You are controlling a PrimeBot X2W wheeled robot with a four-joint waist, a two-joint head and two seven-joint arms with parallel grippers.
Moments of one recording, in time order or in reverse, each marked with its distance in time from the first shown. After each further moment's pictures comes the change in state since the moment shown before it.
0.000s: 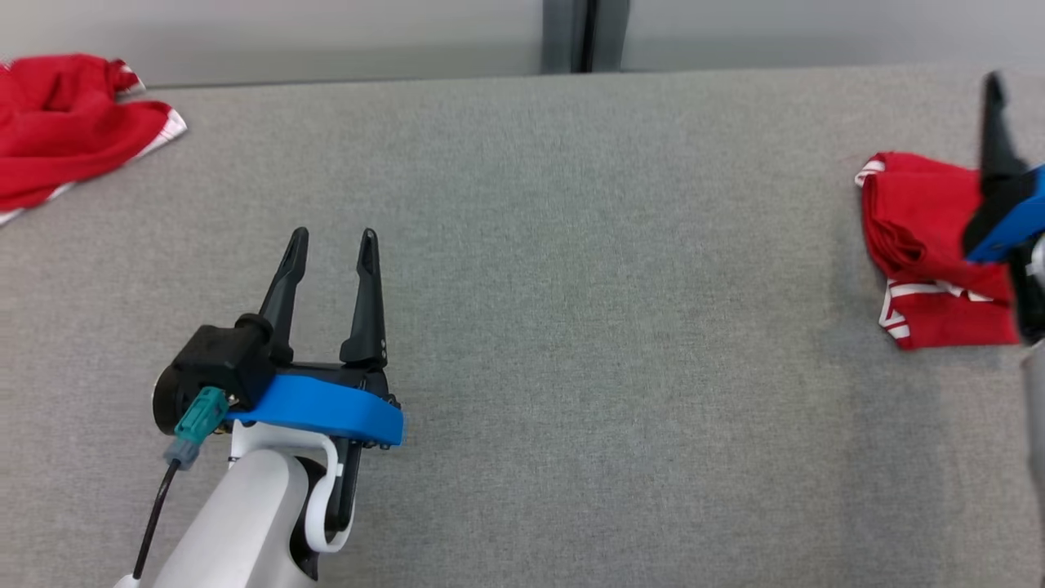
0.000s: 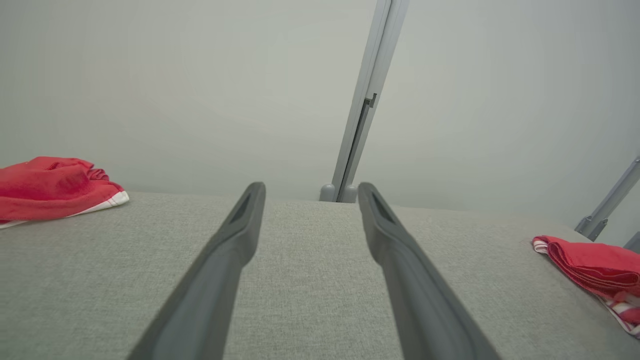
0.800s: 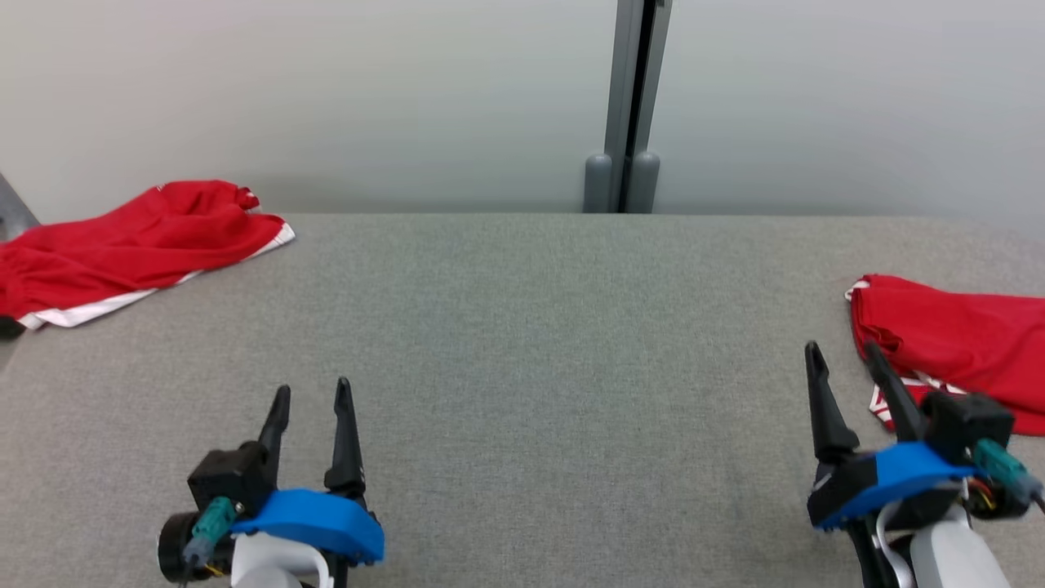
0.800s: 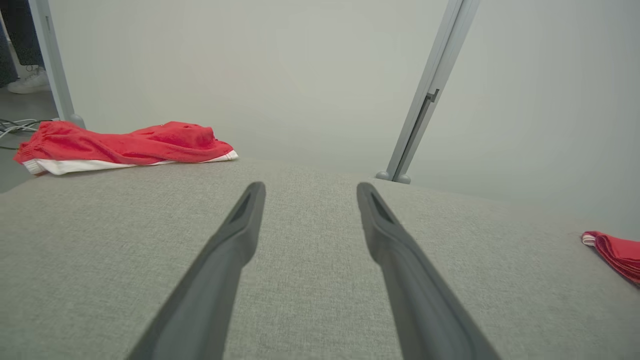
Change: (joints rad) left arm 0.189 -0.031 0.061 0.175 -0.006 -0.010 -0.030; right arm 0.589 0.258 0.083 -0.366 0.107 0.000 -0.078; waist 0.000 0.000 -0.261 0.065
